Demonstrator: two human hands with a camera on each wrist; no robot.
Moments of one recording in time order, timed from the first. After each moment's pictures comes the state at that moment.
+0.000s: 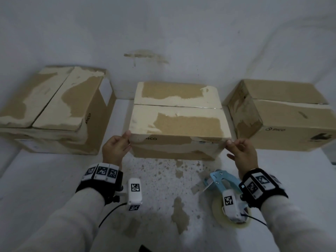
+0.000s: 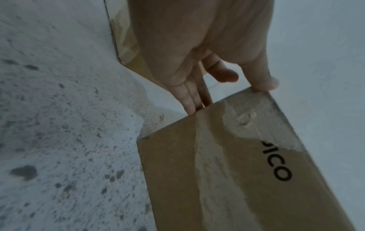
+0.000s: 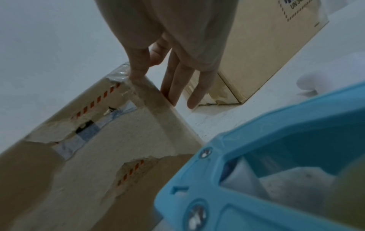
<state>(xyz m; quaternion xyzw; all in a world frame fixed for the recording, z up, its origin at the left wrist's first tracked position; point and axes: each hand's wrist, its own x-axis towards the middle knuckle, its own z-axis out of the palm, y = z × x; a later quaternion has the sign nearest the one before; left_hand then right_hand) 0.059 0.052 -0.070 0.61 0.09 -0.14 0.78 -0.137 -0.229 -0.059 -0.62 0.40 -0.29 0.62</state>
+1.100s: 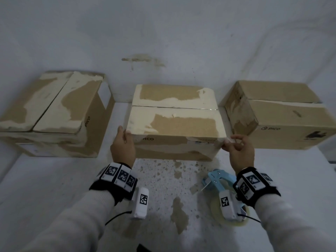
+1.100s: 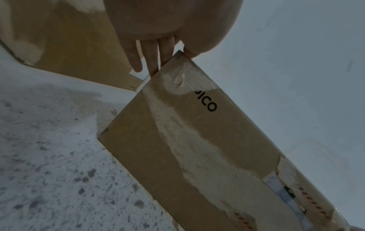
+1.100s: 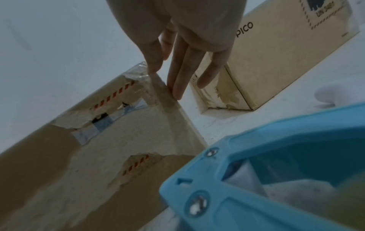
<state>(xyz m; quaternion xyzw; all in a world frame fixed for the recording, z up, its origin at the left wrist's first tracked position) 0.036 0.026 -0.037 0.84 -0.01 -0.02 0.54 -0.137 -0.222 -0.053 -0.68 0.42 -0.31 0.51</state>
